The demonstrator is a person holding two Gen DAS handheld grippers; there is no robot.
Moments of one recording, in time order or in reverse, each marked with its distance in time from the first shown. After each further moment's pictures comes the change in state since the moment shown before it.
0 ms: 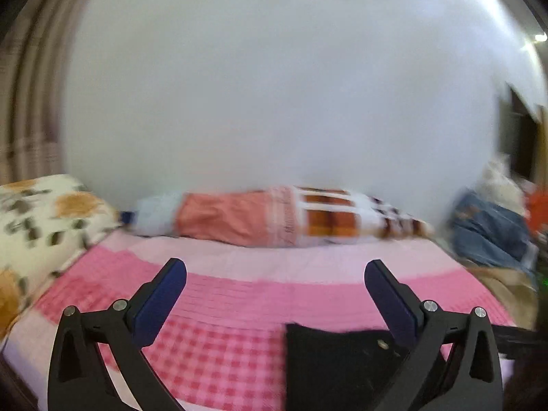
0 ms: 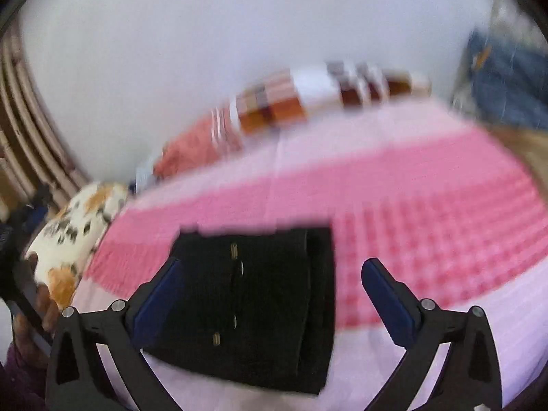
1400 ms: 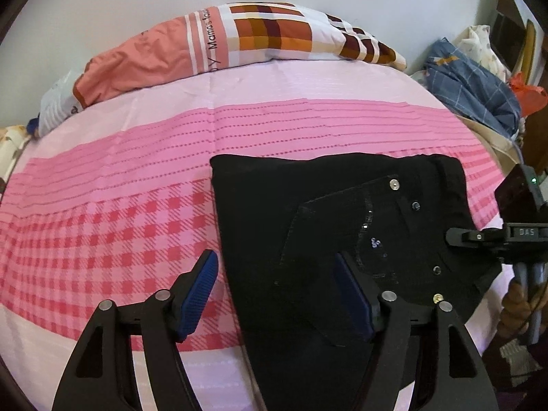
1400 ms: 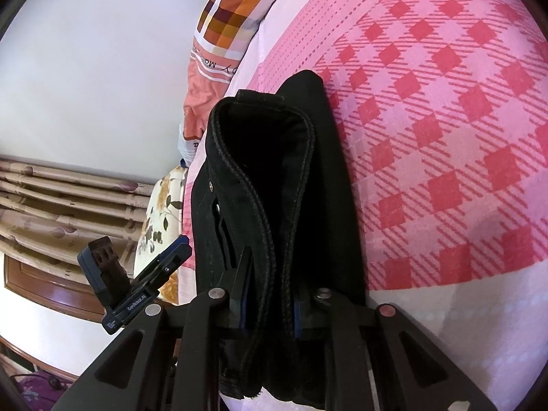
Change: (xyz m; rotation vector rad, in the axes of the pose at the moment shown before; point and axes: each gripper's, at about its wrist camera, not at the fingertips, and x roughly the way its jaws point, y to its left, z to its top) left arm 0.134 -0.035 -0.109 0.130 0.638 -0.124; right arm 0.098 -0.088 -0.033 0.393 0.328 0.464
